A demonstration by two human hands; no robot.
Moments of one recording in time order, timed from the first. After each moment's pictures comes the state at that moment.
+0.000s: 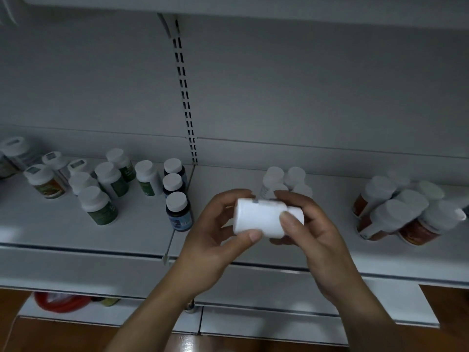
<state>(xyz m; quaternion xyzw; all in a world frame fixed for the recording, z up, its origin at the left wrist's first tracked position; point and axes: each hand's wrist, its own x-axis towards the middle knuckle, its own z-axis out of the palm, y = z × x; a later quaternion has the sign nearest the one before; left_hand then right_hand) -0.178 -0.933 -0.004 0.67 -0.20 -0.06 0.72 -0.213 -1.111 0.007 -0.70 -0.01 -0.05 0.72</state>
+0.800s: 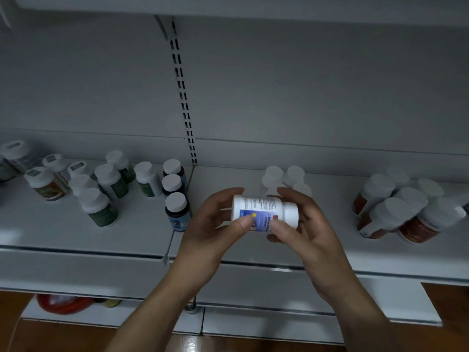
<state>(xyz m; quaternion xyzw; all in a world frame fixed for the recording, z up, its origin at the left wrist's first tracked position) -0.177 -0.938 -0.002 0.66 -0.13 -0.05 0.74 -0.210 -1.110 -0.002 -0.70 0.00 -0.05 0.72</state>
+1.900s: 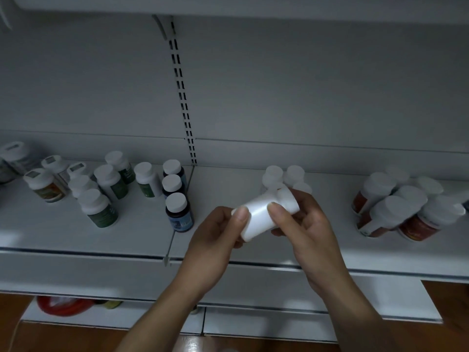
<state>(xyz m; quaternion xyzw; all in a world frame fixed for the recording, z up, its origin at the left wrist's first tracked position) -0.179 -0.938 -0.015 0.76 -0.05 -0.08 0.65 -0.200 -1.102 -0.005 -0.72 0.06 -0.09 0.69</state>
